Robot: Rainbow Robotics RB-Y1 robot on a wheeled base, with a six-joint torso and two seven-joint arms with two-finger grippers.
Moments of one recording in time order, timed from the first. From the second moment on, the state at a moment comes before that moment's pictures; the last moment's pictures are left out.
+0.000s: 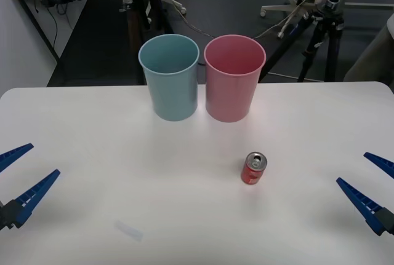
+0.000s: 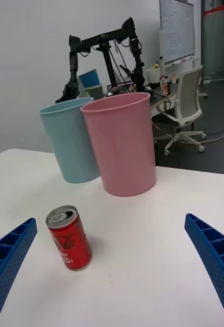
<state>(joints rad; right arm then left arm) 0.38 -0.34 -0.50 -1.69 1.03 -1.21 0.00 0.35 0.40 0.52 -1.66 -0.96 -1.22 0.00</state>
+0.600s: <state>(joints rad) 0.47 -0.34 -0.41 -1.69 0.98 -1.18 0.22 0.35 0.40 0.52 -1.66 -0.96 -1.22 0.00</state>
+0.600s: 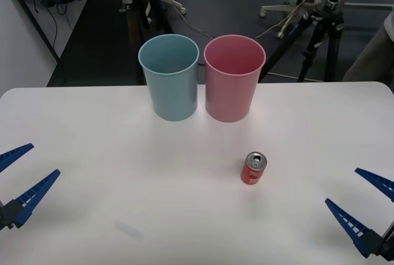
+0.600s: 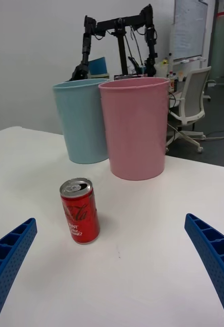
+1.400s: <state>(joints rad) 0.43 -0.34 -0.20 -1.51 0.92 -1.13 0.54 0.35 0.40 0.52 -1.66 -0.96 -1.22 0.00</state>
